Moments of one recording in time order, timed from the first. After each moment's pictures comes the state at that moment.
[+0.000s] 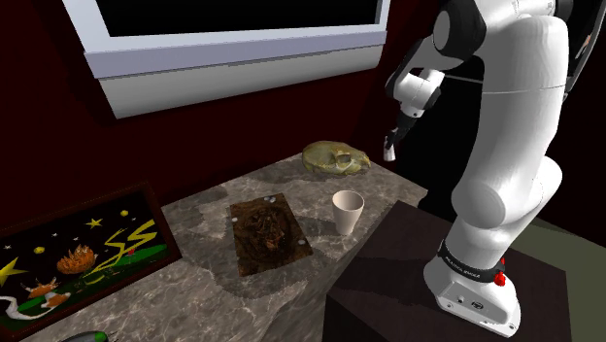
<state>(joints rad) -0.38 0.30 -0.56 -2.16 0.65 2.41 -1.23</state>
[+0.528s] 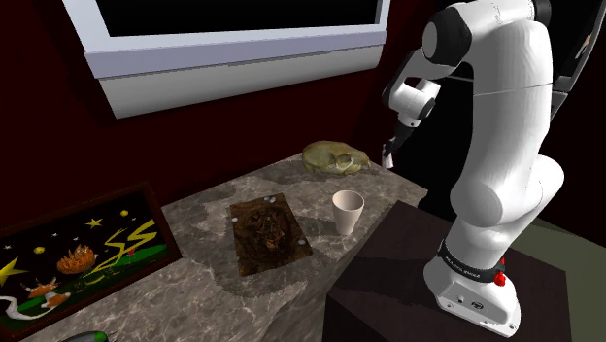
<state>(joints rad) -0.41 0.39 -0.51 -2.15 0.74 2.46 -1.31</state>
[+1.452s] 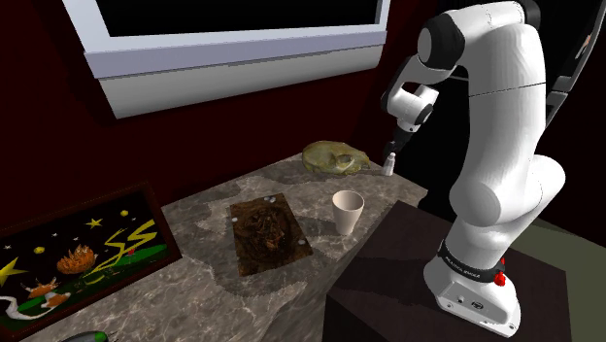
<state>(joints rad) -0.43 0.44 -0.48 -2.14 0.80 2.49 -1.36</state>
